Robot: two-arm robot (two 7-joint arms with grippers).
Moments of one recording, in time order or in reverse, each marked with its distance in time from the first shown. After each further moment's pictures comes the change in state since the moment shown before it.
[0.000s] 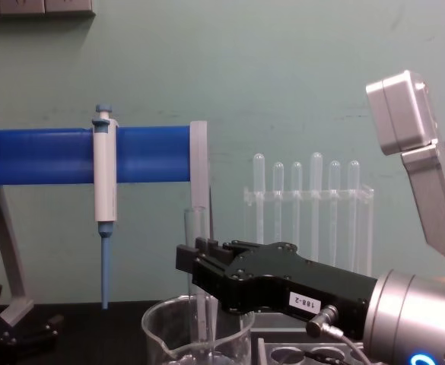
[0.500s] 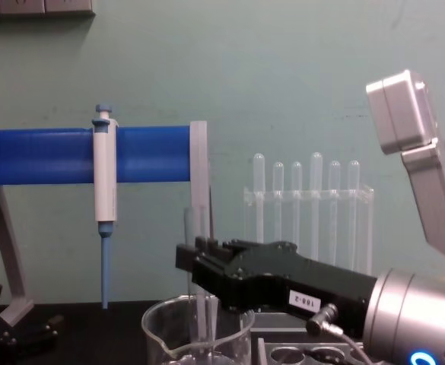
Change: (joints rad) left arm 0.000 0.000 0.000 0.000 0.000 0.000 0.000; right arm 0.000 0.000 0.000 -0.001 0.000 0.000 0.000
